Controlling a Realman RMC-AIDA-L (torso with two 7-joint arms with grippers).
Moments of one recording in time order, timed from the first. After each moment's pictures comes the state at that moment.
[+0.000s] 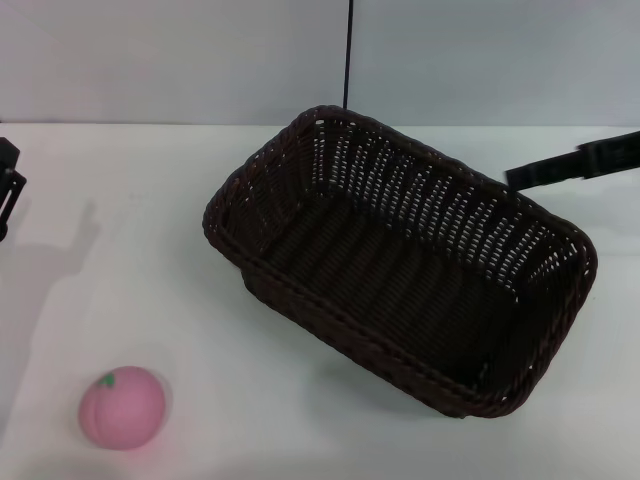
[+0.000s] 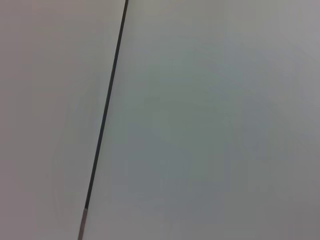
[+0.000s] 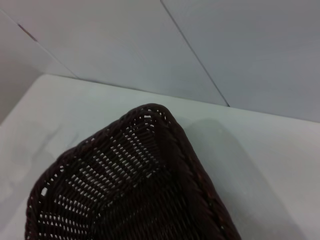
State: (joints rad) left arm -0.22 -2.06 -0.53 -0.12 2.04 1.56 -0.34; right arm 0.69 1.99 -0.74 -0.97 -2.35 -1.64 2.33
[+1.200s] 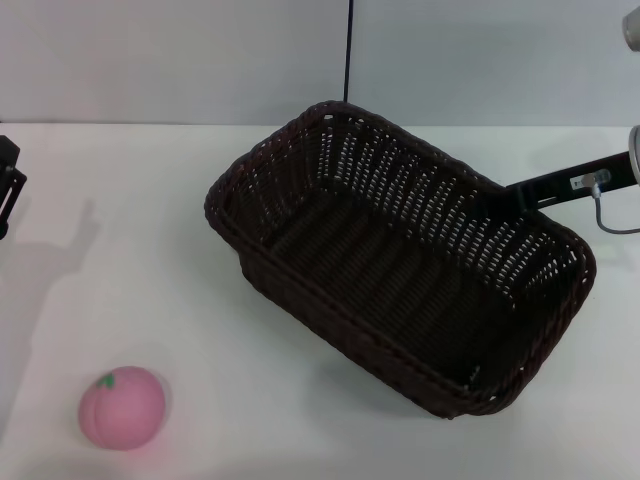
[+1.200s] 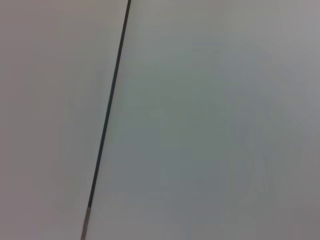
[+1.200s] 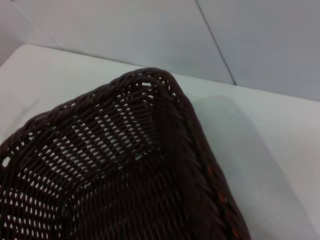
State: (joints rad) left arm -0.22 -2.07 -0.54 -0.12 2.04 1.55 -0.34; right arm 0.74 2.03 -0.82 -0.75 -2.38 -1.40 2.20
